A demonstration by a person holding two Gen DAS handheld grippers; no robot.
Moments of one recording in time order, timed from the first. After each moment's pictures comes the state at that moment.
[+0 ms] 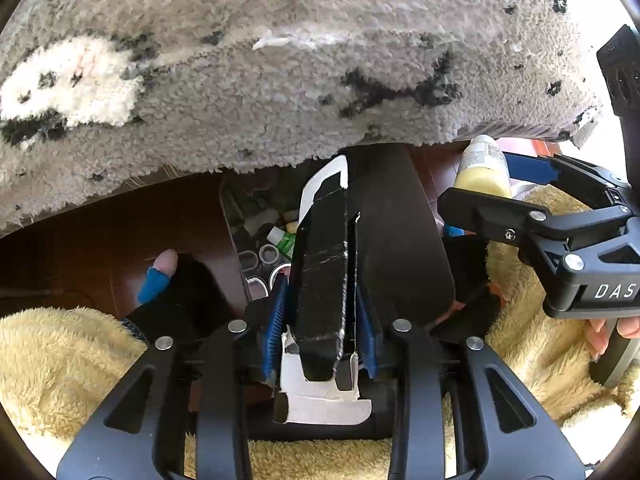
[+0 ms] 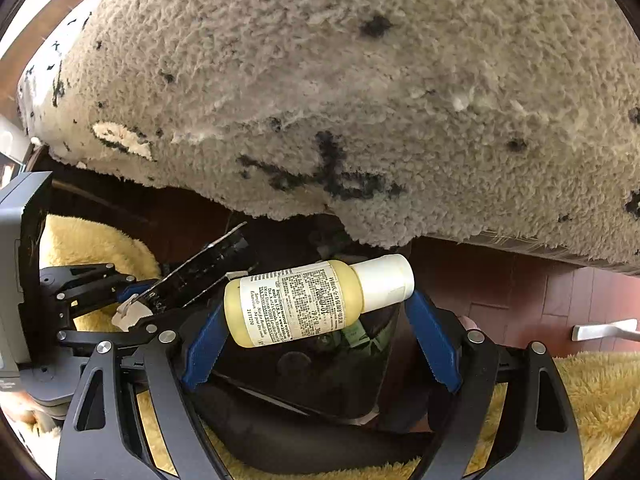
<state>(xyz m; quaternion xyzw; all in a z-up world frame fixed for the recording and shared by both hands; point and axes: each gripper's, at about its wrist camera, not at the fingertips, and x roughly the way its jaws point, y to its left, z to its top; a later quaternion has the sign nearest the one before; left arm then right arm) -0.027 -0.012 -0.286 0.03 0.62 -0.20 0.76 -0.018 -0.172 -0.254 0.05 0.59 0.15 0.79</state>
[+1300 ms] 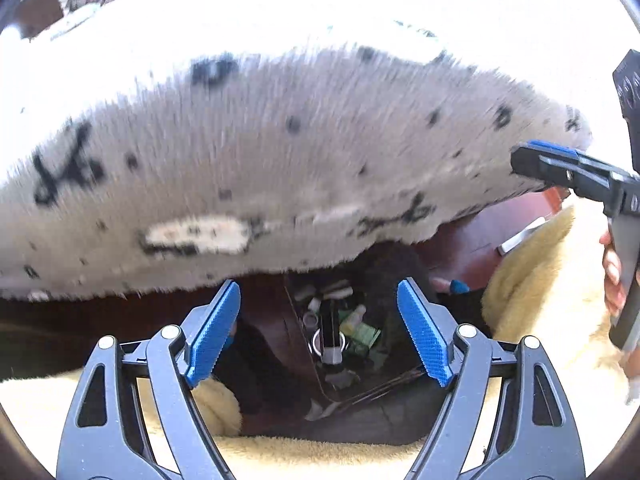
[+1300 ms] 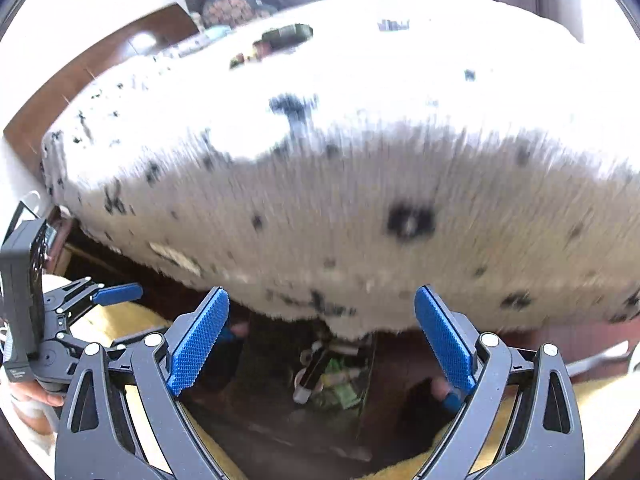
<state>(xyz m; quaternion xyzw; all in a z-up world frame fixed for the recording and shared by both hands) -0.029 0.013 -0.154 0.06 0.50 -0.18 0.84 -0.020 -0.217 -0.125 0.08 0.45 0.14 0.88</state>
